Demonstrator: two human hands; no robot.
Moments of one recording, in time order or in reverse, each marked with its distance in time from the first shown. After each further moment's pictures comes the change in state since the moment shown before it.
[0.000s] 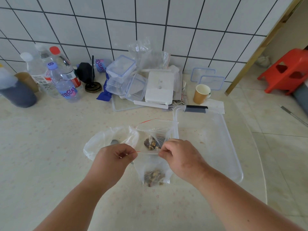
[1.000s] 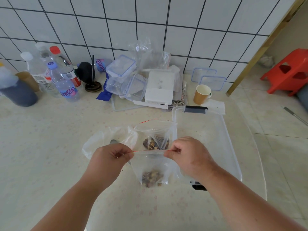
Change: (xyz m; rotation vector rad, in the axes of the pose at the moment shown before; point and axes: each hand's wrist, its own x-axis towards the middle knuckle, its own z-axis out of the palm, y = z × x) left_hand 0.001 -0.004 0.001 -0.012 0.030 -0.044; right_hand -0.003 0.031 -0.009 0.011 0.115 0.026
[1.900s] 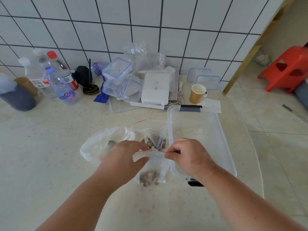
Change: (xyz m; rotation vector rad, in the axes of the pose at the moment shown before) left_hand -0.005 0.030 0.022 0.380 -0.064 0.411; right_hand -0.011 0.010 -0.002 0.127 -0.039 0.100
